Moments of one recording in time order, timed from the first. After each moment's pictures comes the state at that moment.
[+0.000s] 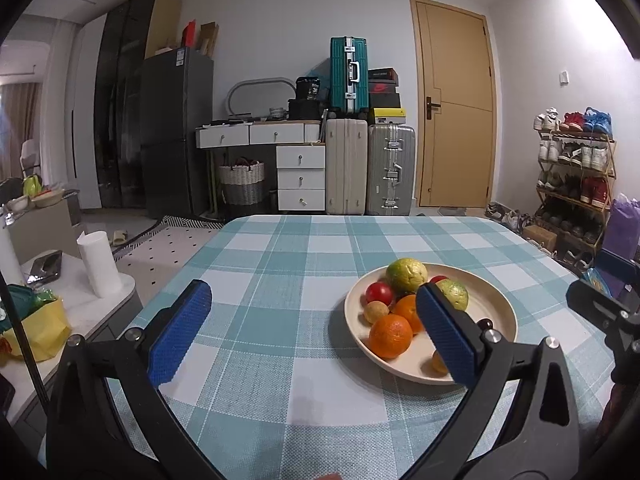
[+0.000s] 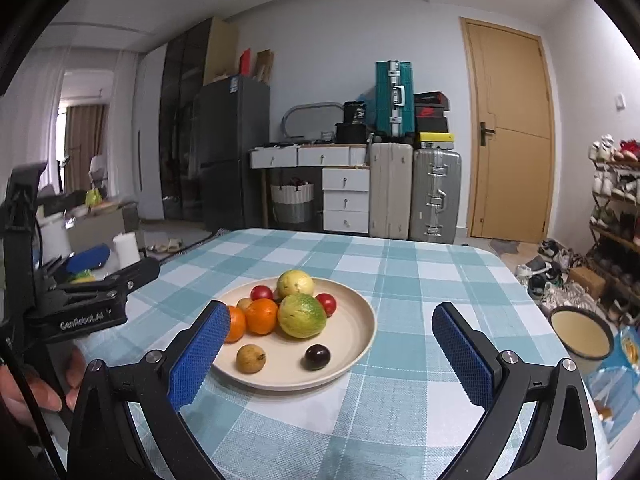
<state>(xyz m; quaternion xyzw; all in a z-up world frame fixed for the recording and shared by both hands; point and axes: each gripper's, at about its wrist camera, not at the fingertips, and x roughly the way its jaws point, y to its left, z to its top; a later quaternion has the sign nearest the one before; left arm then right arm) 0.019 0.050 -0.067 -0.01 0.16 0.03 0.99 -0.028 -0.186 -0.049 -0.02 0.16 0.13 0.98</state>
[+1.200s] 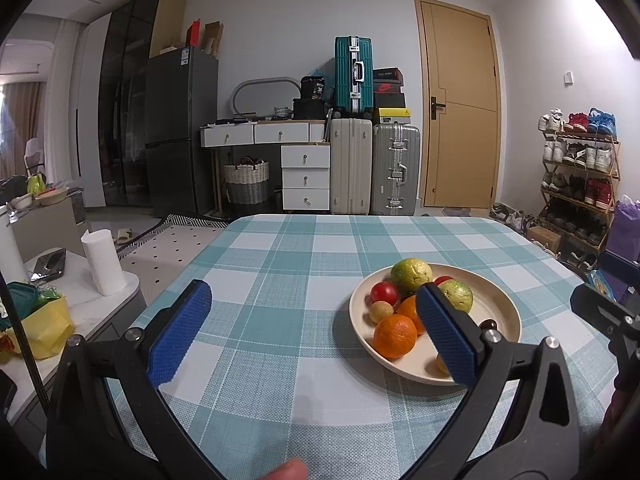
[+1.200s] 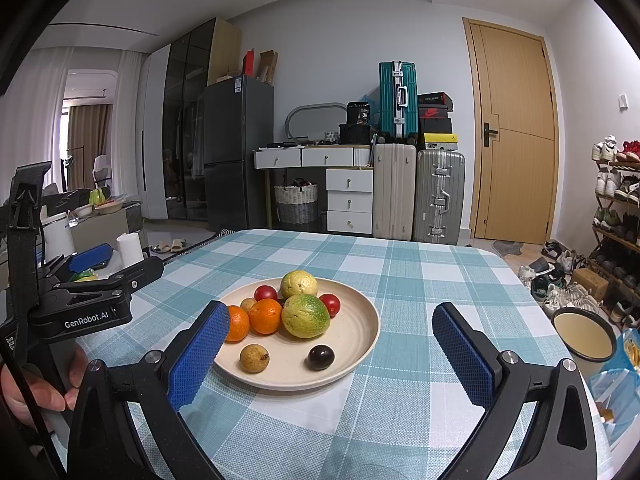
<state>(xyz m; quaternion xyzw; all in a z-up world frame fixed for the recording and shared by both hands) 0.024 0.058 -0.069 -0.01 0.16 0.04 0.99 -0.028 -0.184 -0.050 -0.02 0.16 0.14 0.98</state>
